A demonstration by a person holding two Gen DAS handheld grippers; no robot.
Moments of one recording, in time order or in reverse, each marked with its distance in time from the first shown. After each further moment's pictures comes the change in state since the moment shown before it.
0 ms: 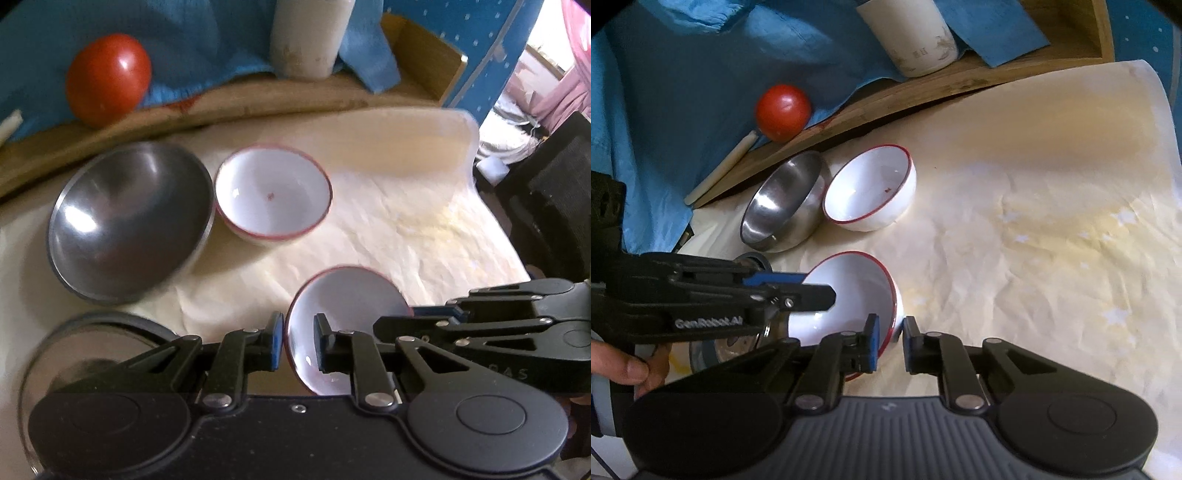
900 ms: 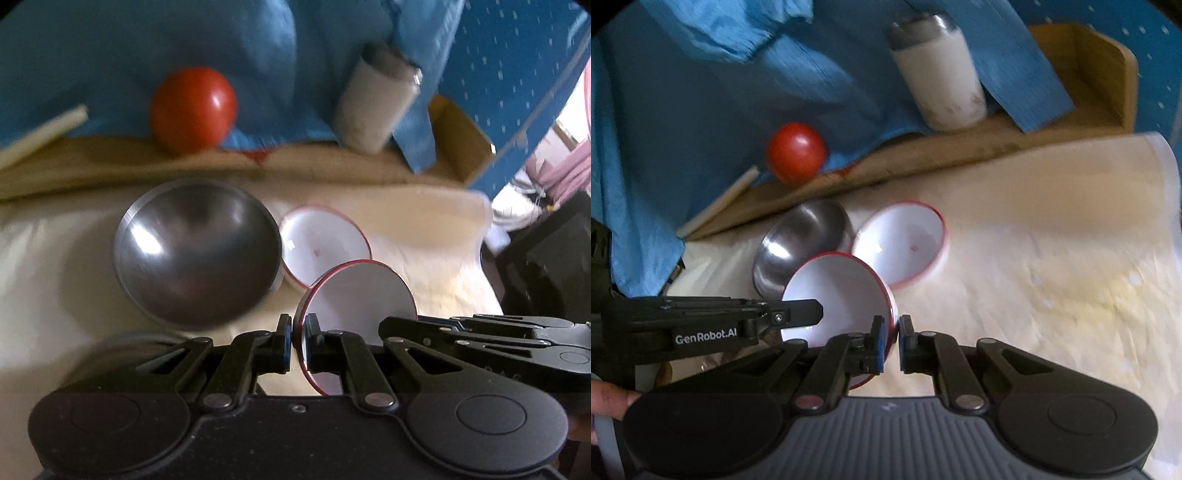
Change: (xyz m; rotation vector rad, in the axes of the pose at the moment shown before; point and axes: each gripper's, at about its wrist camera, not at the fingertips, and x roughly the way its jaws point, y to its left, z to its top) left arm -0.052 0.053 0.008 -0.166 -0.162 -0.029; right arm -0.002 0.055 0.045 0.005 -0.094 -0.074
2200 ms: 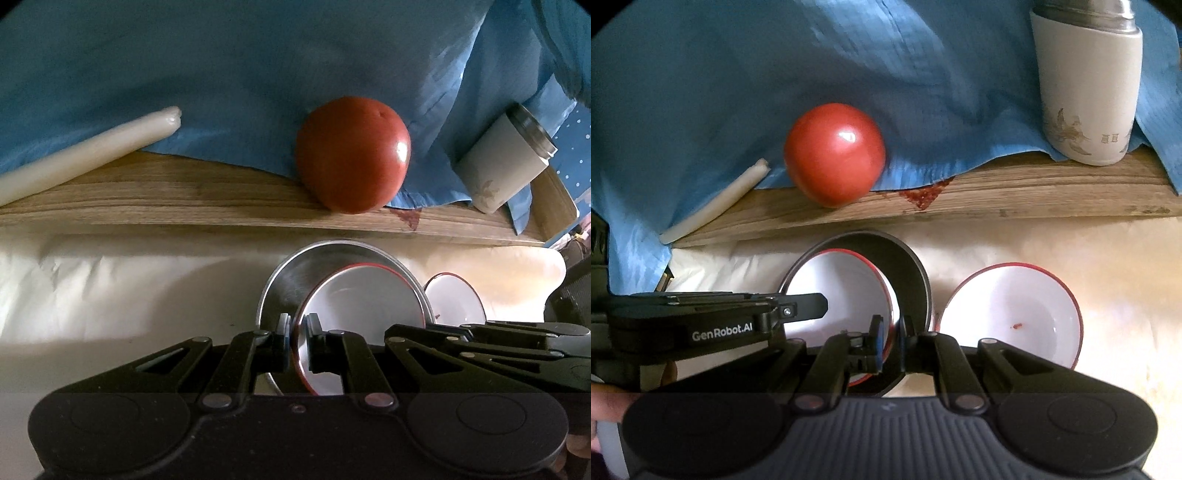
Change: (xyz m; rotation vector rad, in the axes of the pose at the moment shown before) left arm 0.033 0.096 0.055 -0.085 0.043 0.056; right arm 0.097 0.059 0.053 -0.043 0.094 -0.025
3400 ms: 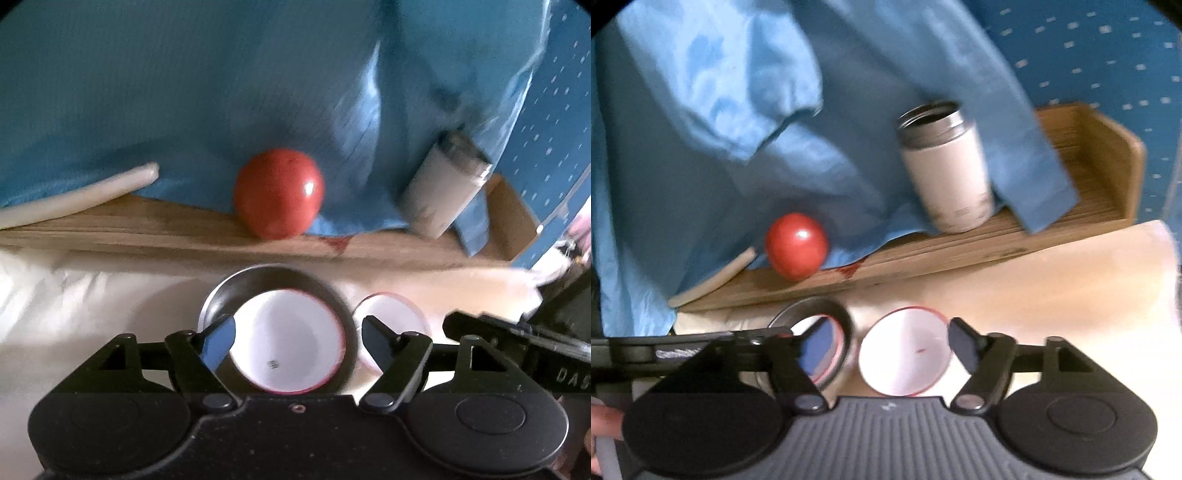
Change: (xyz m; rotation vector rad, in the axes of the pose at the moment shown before) left arm -0.048 -0.060 -0.020 -0.016 -0.174 0.021; right arm -0.113 -0.063 -0.038 0.078 -0.321 -0.055
